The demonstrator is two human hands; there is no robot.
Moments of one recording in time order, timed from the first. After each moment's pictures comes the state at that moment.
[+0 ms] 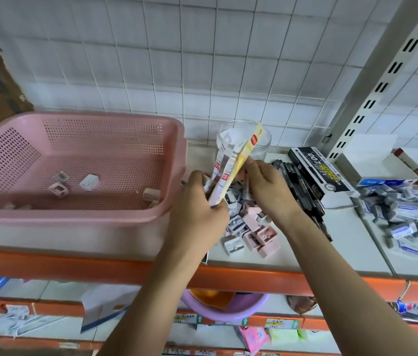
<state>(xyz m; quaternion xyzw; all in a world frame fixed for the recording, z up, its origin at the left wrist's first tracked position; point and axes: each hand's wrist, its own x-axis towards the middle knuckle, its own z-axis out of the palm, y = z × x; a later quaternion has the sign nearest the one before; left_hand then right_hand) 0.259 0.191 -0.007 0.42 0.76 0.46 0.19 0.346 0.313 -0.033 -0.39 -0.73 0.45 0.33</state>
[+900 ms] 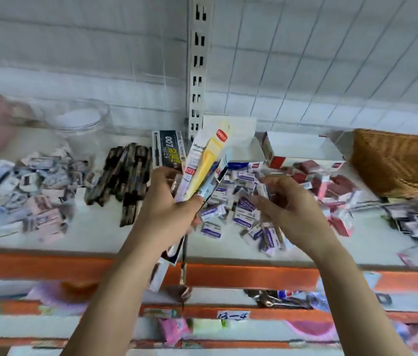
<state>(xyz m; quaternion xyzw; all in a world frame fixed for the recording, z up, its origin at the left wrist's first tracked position) 0.520 0.329 -0.021 0.35 0.71 0.52 0.32 0.697 0.435 -0.036 -0.42 -0.77 0.38 0.30</state>
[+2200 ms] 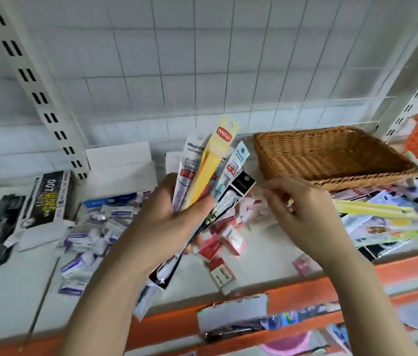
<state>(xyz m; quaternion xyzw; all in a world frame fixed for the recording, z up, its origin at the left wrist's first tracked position) 0.677 0.432 0.016 0.50 0.63 0.45 0.38 0.874 0.525 -0.024 -0.41 -0.83 0.09 0.37</state>
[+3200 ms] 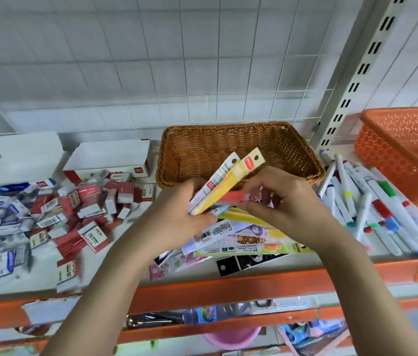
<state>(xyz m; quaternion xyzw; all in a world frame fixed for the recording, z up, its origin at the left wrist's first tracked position) 0.883 0.537 0.003 0.60 0.69 0.30 0.29 1.069 0.629 -0.019 -0.23 -0.87 0.27 0.34</state>
